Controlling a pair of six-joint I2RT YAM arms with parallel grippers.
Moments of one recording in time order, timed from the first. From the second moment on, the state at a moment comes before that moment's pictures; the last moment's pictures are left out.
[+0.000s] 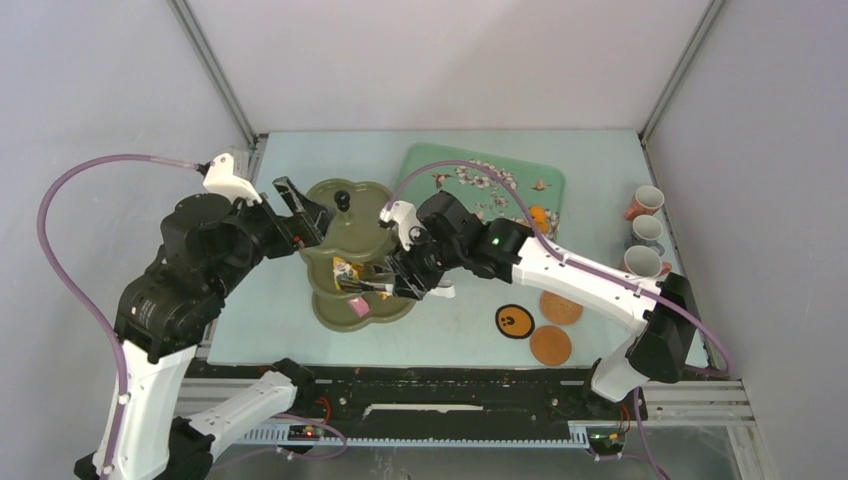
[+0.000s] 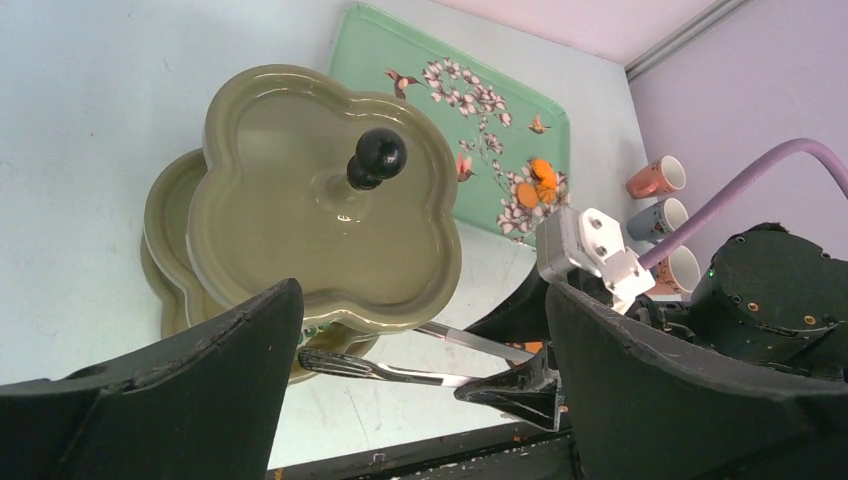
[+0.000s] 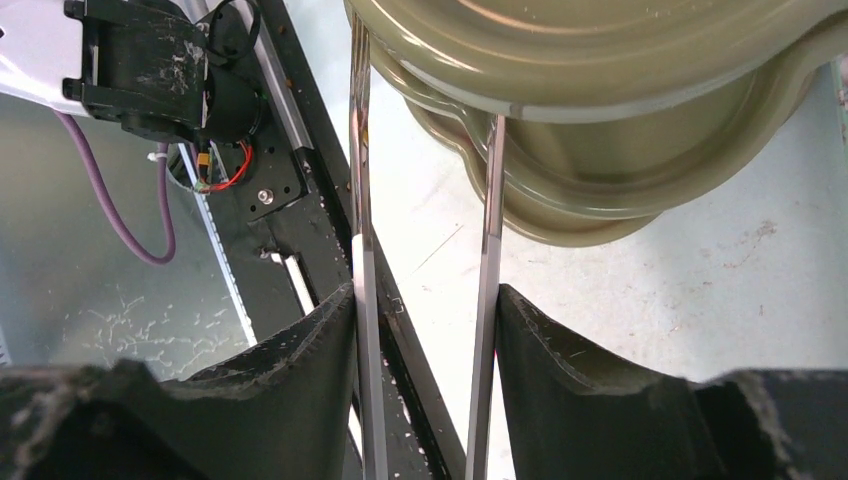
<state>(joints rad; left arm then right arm) -0.49 0.87 1.57 -1.06 -0.18 -0.57 1.02 1.58 1.44 -0.57 -0.31 0.12</state>
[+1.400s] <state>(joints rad) -0.48 0.96 1.68 -1.01 -0.26 -0.42 0.16 1.45 1.22 -0.78 -0.16 0.24</state>
